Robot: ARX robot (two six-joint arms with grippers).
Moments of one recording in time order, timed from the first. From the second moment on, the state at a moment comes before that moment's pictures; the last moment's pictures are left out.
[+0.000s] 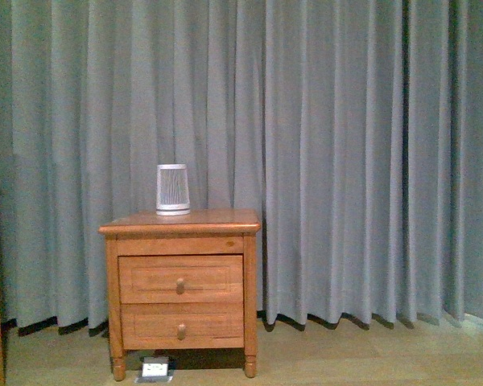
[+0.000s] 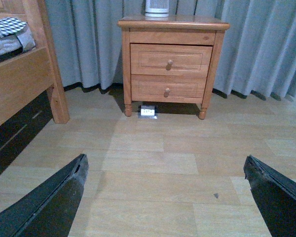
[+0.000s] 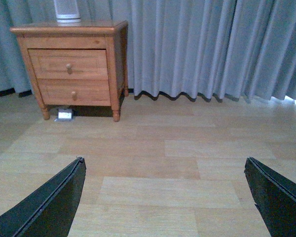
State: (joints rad) left arm -0.01 0.00 0.01 -0.01 0.00 0.00; right arm 0.00 0.00 0.01 0.00 0.00 0.00
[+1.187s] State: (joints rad) left arm 0.00 0.00 0.01 -0.01 0.00 0.00; right arm 0.00 0.00 0.01 0.00 0.00 0.00
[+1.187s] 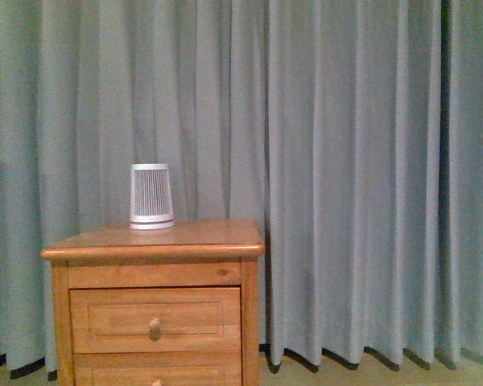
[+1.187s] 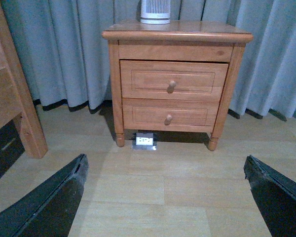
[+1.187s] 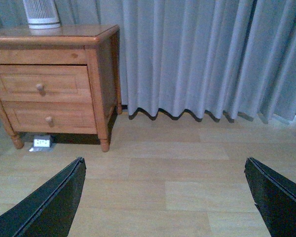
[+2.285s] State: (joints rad) left arm -0.10 1.49 0.47 0.72 -0.08 -0.10; right arm 0.00 0.00 0.01 0.00 0.00 0.00
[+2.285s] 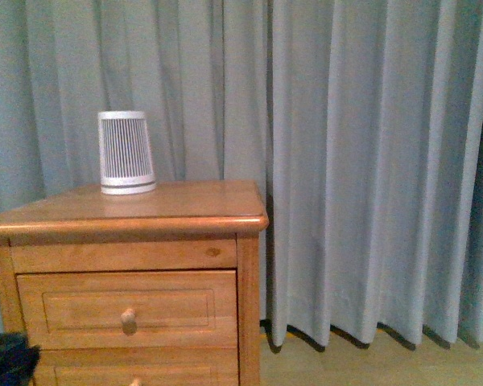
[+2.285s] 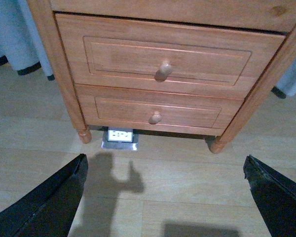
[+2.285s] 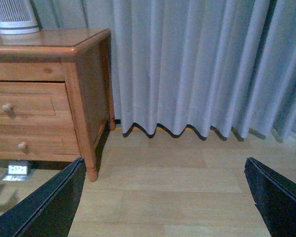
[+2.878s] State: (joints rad) left arm -0.16 2.22 1.09 0.89 -0.02 0.03; right arm 0.00 0.00 0.01 0.00 0.00 0.00
